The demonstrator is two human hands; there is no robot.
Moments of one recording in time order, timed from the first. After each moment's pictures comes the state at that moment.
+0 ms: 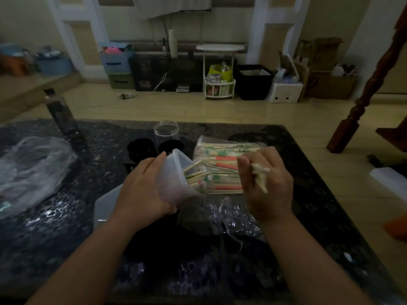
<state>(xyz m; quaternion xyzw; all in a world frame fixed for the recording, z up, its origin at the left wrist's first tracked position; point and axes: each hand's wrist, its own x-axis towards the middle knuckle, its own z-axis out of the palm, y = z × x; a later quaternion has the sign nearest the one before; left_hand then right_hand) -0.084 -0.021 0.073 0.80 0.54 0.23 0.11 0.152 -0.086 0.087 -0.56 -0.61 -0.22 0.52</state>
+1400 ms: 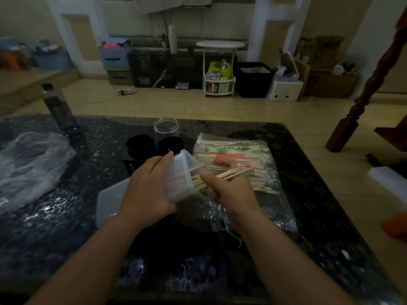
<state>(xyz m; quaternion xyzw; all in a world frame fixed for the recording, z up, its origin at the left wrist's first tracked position) -0.078 -0.021 0.061 0.82 0.51 0.24 0.08 0.106 -0.080 0.084 -0.51 -0.35 0.51 0.60</state>
